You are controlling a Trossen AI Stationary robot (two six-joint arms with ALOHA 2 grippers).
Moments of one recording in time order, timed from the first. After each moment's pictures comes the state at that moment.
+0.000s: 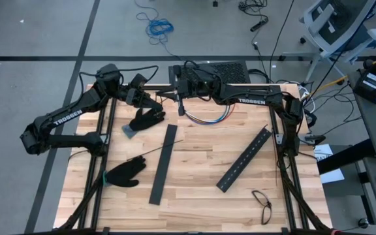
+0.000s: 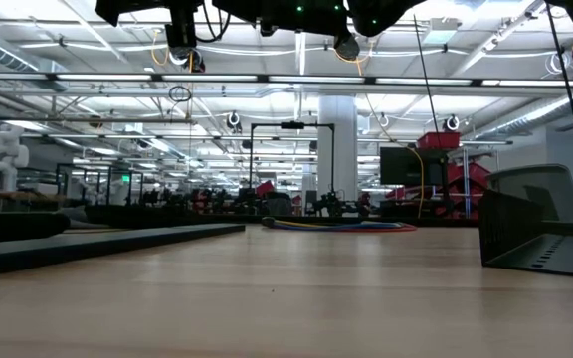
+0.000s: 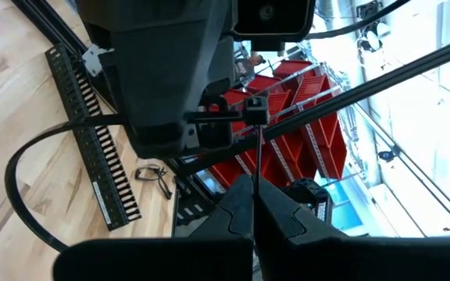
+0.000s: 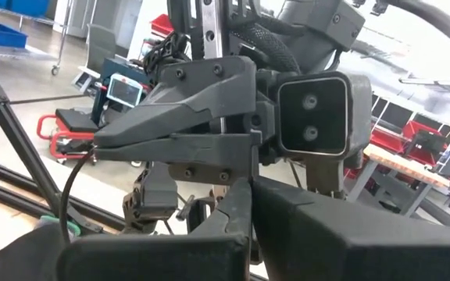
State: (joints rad) left arm 0.66 1.02 0.93 0.04 1.02 -1.04; right arm -0.33 1.91 1.61 0.40 -0.48 -0.33
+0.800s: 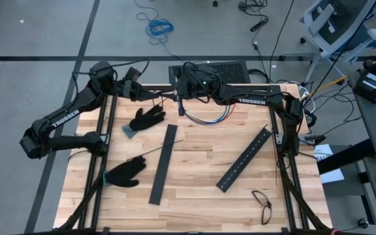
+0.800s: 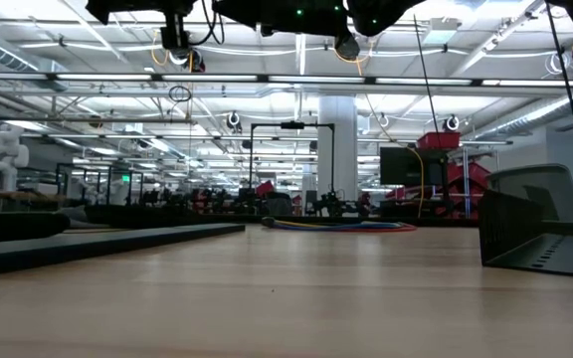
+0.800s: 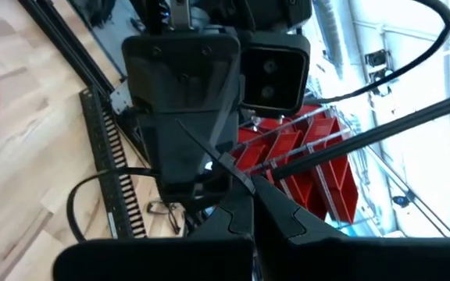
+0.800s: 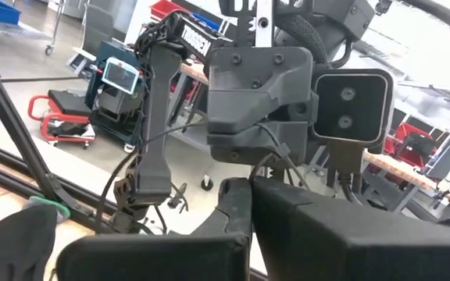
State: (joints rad) left arm 0.76 0.99 0.93 0.04 0.96 -1.09; right arm -0.32 1.91 1.61 0.37 -0.46 -0.41
